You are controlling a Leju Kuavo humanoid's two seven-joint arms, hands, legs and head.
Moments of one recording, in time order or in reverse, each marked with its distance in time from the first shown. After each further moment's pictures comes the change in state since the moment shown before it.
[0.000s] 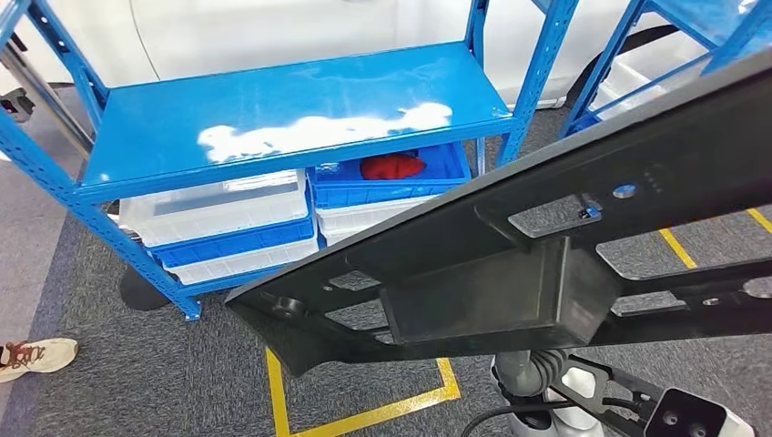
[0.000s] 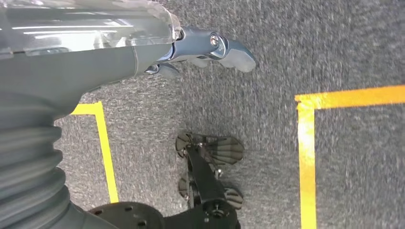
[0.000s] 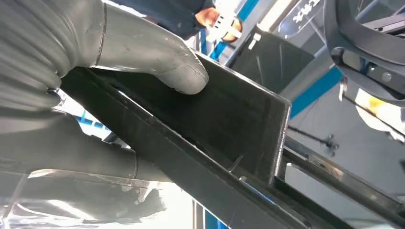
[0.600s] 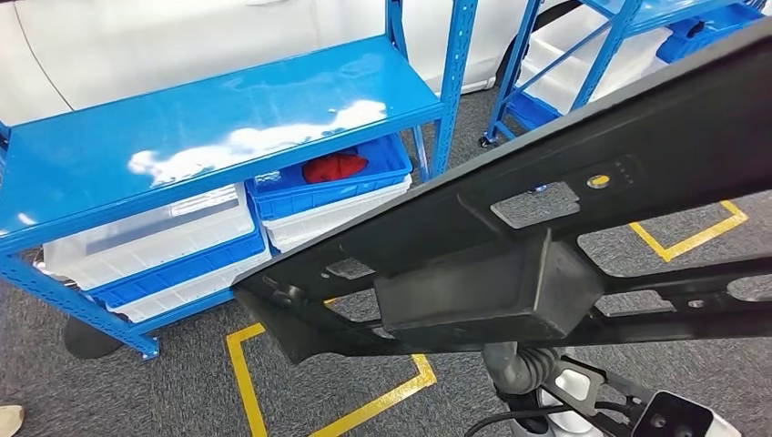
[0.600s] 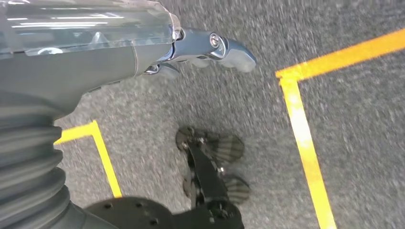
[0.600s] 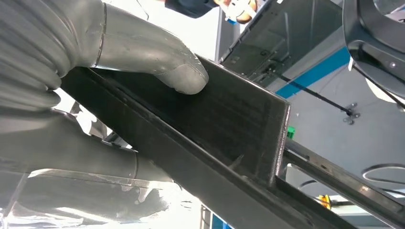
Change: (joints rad) left arm 0.001 -0.031 -0.010 0.000 -0.016 0.029 -0.019; right arm -0.006 -0.046 0.065 -0.003 0.014 -0.106 0.000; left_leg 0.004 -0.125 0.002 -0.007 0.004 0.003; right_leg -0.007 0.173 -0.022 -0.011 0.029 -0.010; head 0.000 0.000
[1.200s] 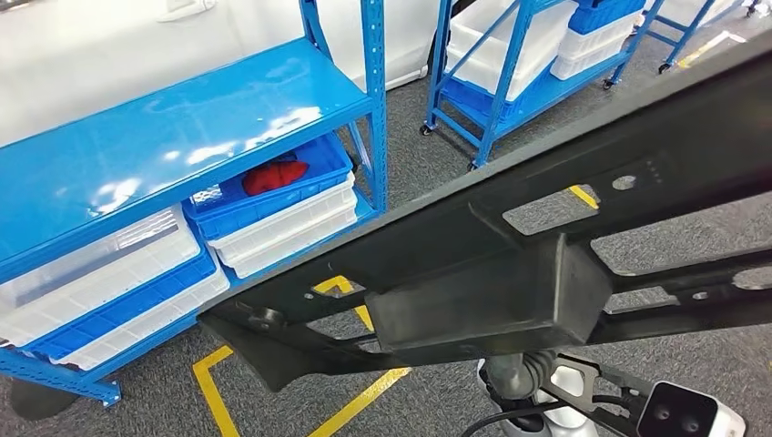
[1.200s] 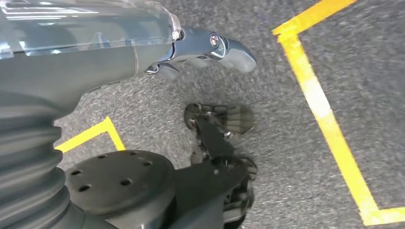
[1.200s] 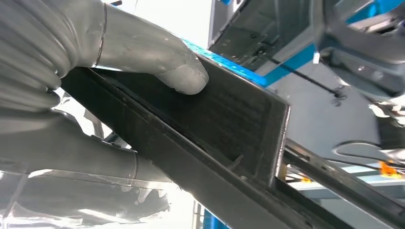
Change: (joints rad) left arm 0.005 -0.065 0.004 0.000 0.027 0.001 0.044; right arm -0.039 -0.004 0.053 0.017 -0.089 0.043 0.000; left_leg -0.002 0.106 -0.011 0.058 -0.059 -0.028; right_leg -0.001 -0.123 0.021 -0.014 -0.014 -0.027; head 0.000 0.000
